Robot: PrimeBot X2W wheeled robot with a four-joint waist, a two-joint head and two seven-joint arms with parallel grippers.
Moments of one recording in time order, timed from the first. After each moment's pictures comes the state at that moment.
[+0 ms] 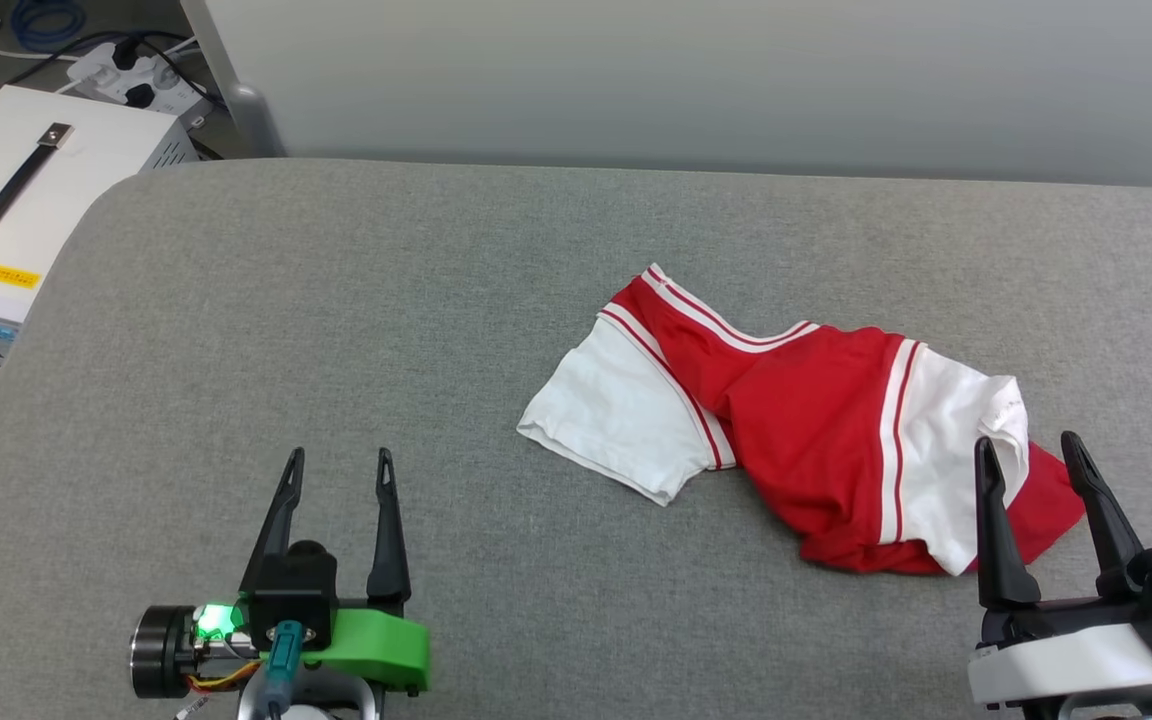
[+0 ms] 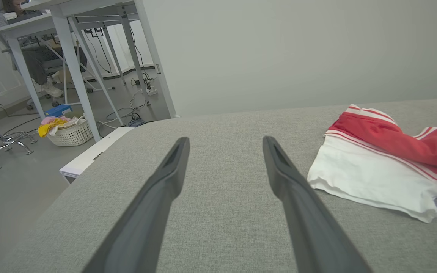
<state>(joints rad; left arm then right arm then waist) -0.02 0.20 -0.28 0.07 -0.13 0.28 -0.26 0.10 -0.05 -0.04 -0.12 0.12 0.13 -0.26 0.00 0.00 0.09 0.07</state>
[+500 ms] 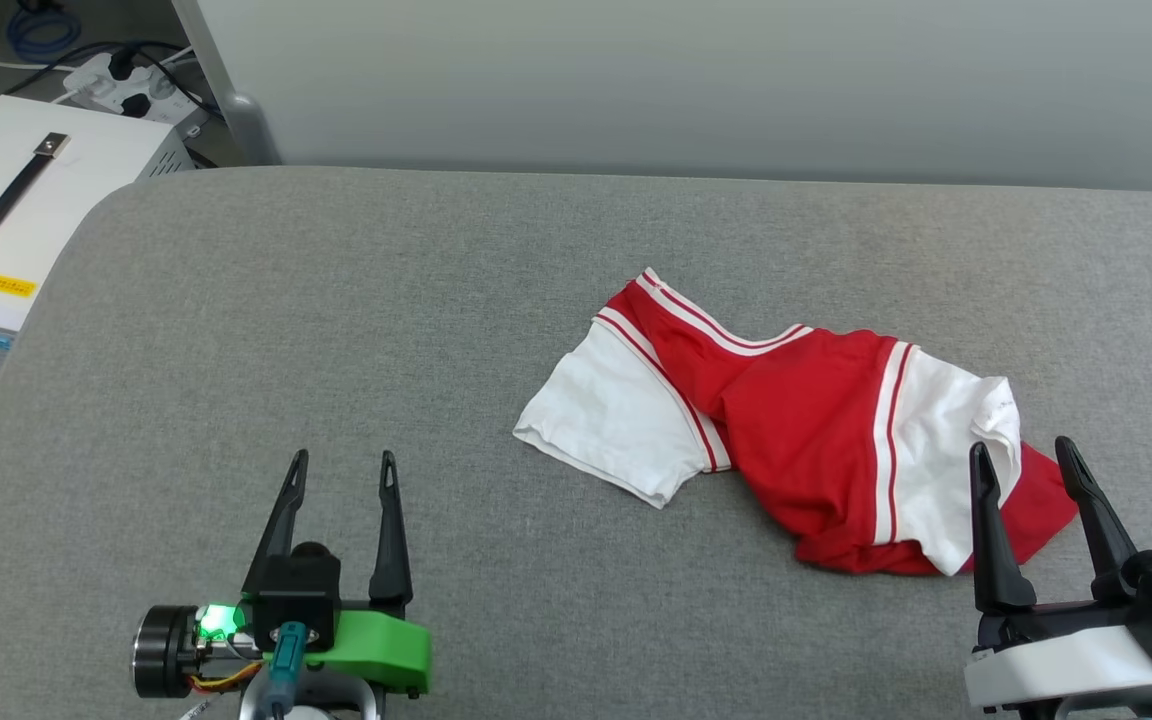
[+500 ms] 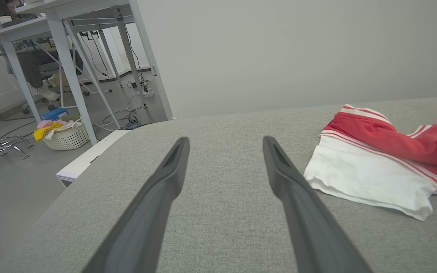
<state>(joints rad) -0.01 0.16 -0.22 0.08 -0.07 0.22 -0.26 0.10 -0.05 -0.04 -0.11 0.12 0.13 -0.26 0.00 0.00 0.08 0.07</state>
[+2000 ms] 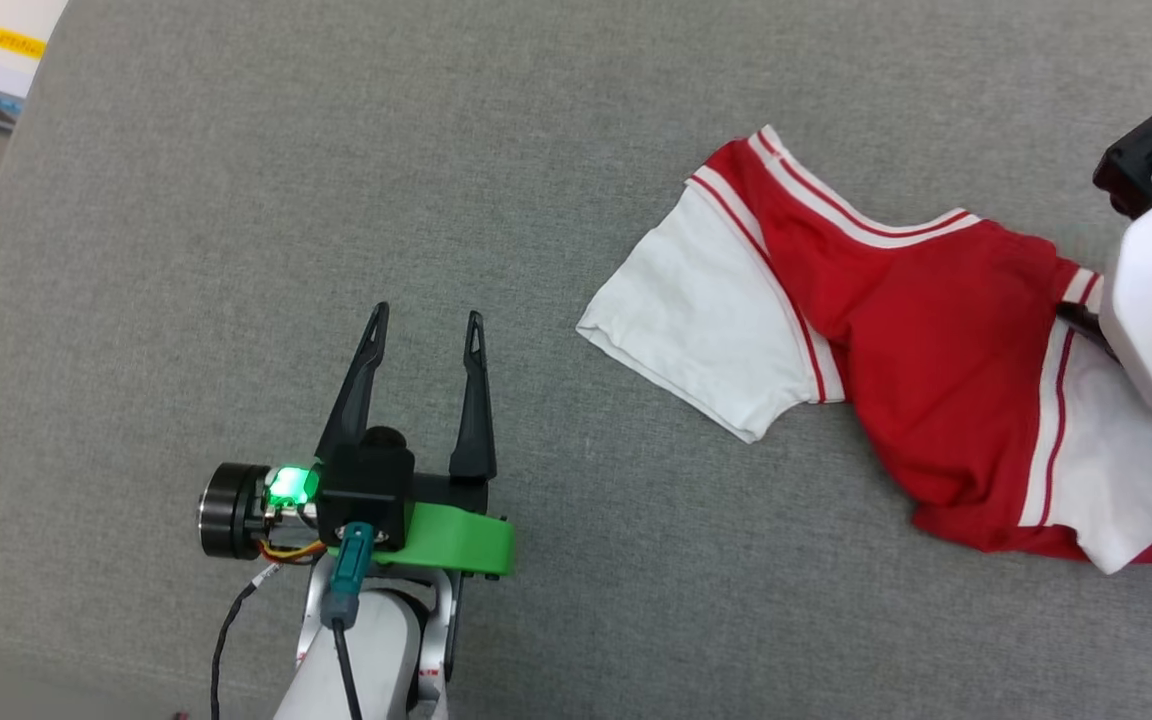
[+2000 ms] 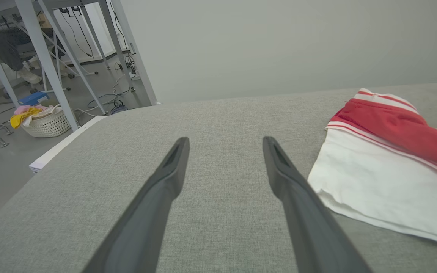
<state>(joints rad) -0.20 0.07 -0.28 0.03 -0.02 0.19 -0.26 -0.89 -0.85 0.85 0.22 0.76 0.13 0.75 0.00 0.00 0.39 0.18</state>
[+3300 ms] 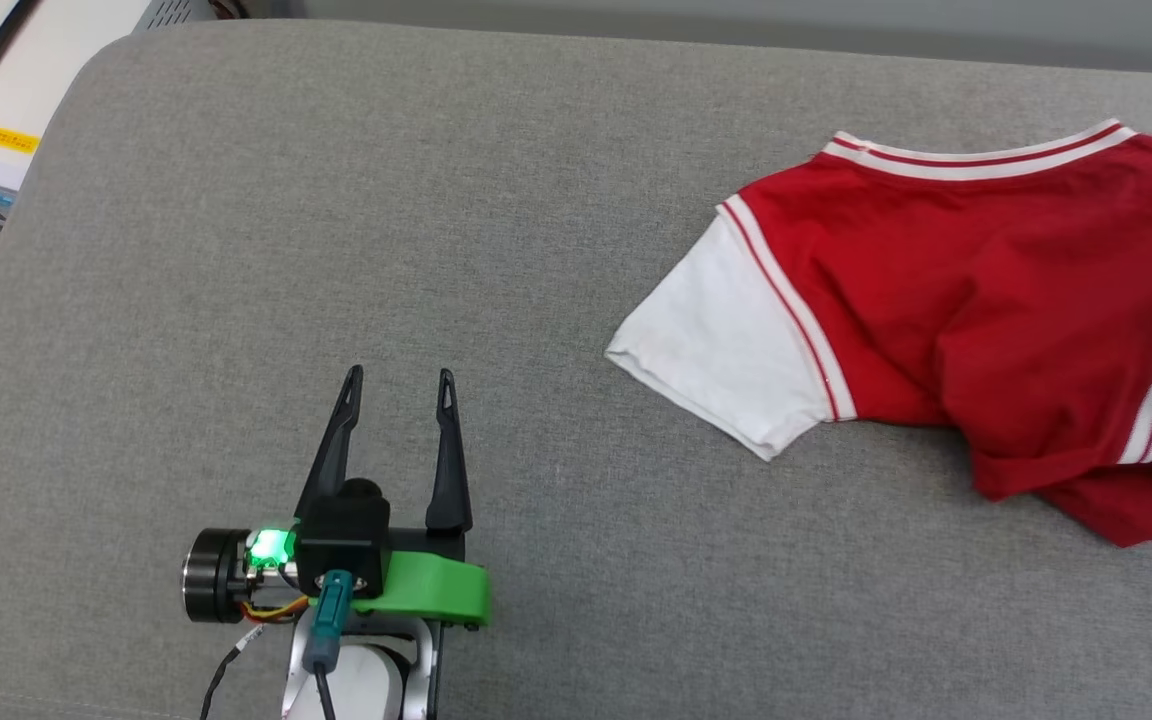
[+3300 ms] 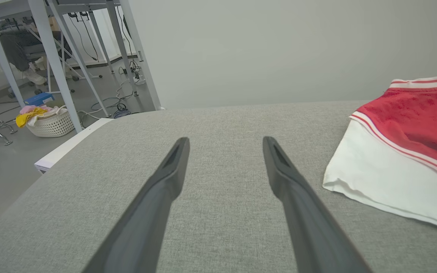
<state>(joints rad) -0.10 0.06 -0.24 0.02 -0.03 0.20 -0.26 -0.71 -1.05 0.67 0.12 0.78 0.13 0.30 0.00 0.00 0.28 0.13</state>
